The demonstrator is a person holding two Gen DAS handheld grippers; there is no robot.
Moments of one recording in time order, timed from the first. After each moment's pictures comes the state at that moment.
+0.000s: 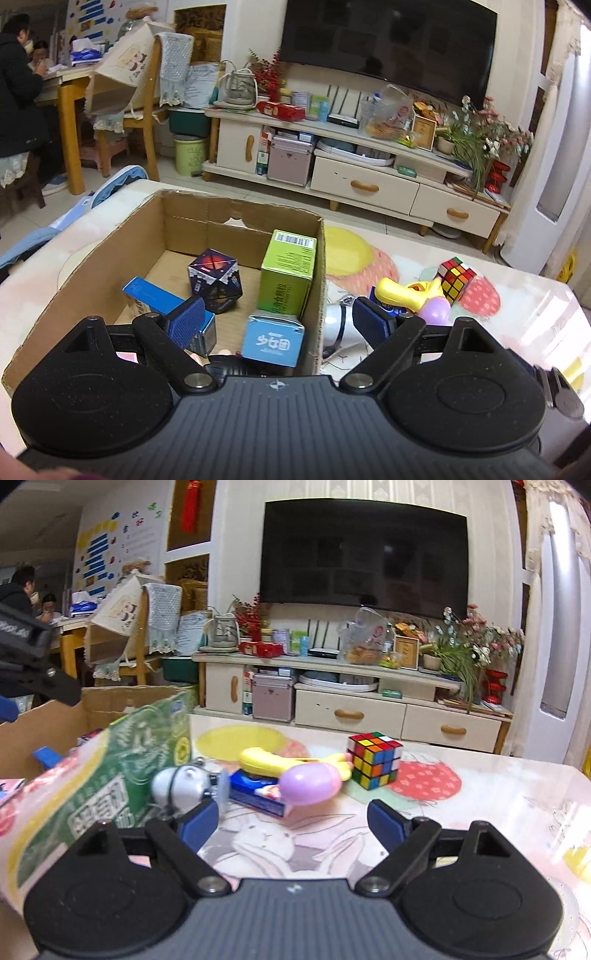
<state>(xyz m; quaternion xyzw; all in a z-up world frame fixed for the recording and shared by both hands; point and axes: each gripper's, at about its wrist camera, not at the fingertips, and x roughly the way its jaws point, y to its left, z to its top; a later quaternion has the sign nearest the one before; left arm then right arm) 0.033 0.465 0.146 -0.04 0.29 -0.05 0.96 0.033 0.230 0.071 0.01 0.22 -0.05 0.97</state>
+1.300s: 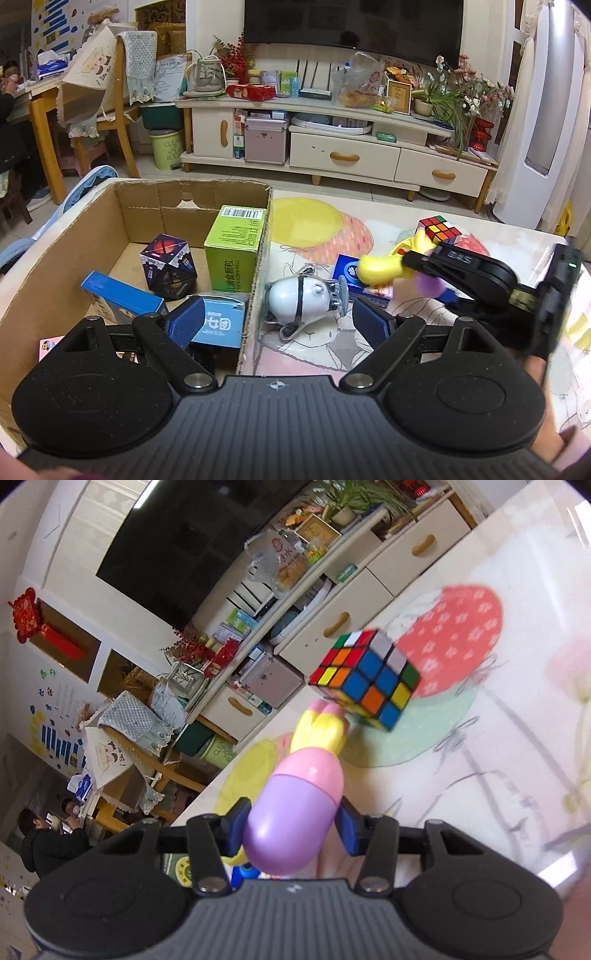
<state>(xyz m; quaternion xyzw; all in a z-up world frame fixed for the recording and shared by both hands) 0.040 0.452 0.136 0.02 0.32 -0.08 0.94 0.098 0.121 0.031 0.44 0.24 -0.03 0.86</state>
